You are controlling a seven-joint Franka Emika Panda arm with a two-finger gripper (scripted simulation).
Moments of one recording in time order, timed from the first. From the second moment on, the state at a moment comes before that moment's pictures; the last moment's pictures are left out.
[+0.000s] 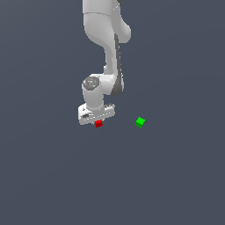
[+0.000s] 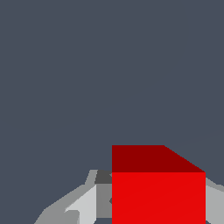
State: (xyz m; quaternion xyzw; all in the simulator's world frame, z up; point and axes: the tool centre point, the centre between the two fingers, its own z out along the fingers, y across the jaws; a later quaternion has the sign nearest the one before) arm -0.076 -0.086 0.039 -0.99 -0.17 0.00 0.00
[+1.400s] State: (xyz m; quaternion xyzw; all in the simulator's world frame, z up) arm -0.075 -0.081 0.119 -0.99 -0.17 0.00 0.00
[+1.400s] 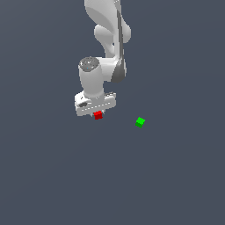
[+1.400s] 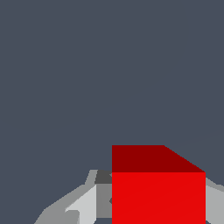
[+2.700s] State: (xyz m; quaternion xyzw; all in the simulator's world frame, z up) arm -0.086 0.133 0.068 -0.98 -0.17 0.00 0.00
